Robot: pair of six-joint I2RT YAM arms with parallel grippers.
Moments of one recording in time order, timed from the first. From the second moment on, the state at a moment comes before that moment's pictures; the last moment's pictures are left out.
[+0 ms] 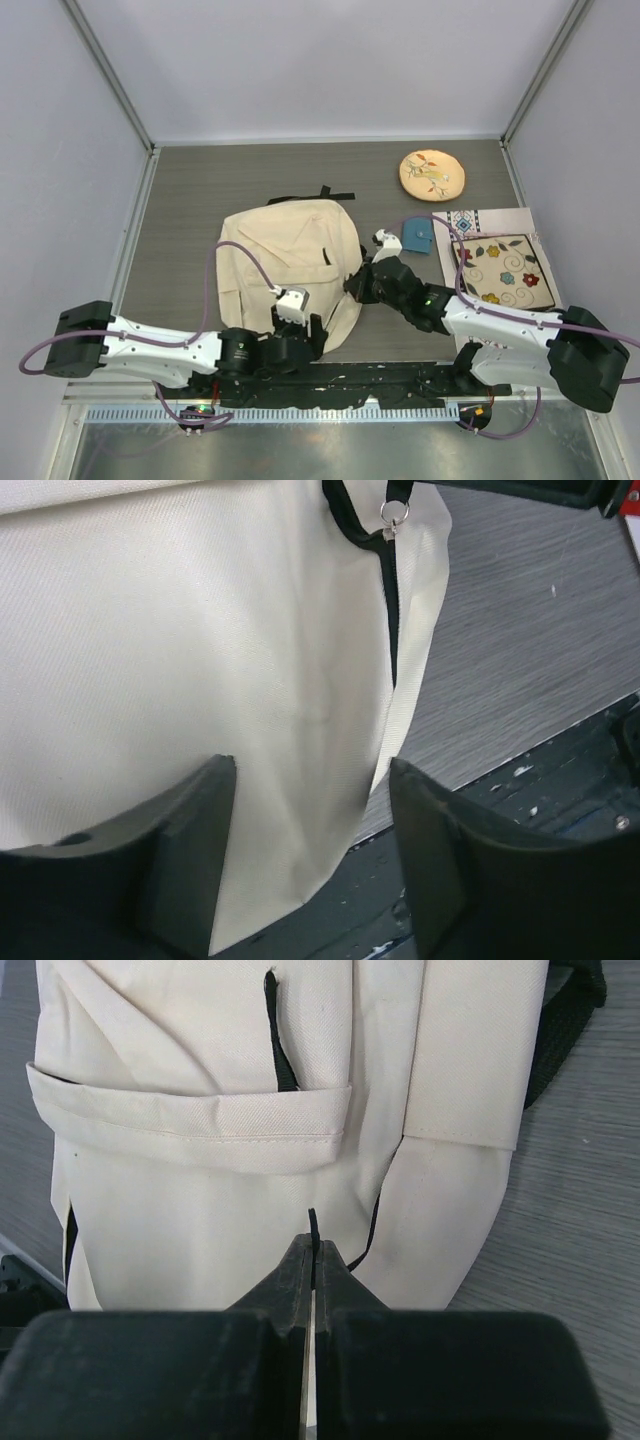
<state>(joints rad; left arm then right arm) -1.54 1.06 0.46 -0.17 -0.77 -0.99 0.91 1.14 0.50 0.08 0.19 0.78</state>
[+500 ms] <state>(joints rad) -1.41 1.25 0.63 -0.07 -0.70 -0.85 0.99 1.04 0.44 0.05 0.30 0.78</state>
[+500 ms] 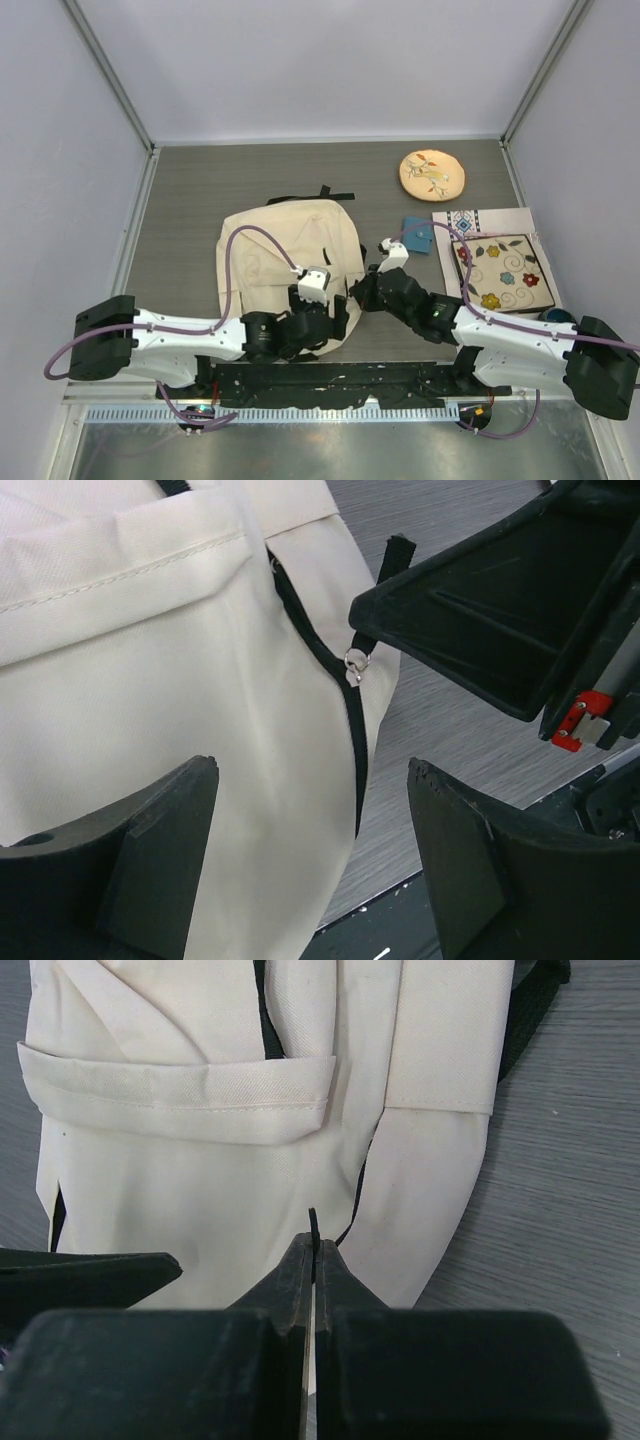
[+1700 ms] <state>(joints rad) -1.36 1.31 0.63 0.06 -0.53 -0.75 0.97 1.18 0.53 0.03 0.29 0.76</state>
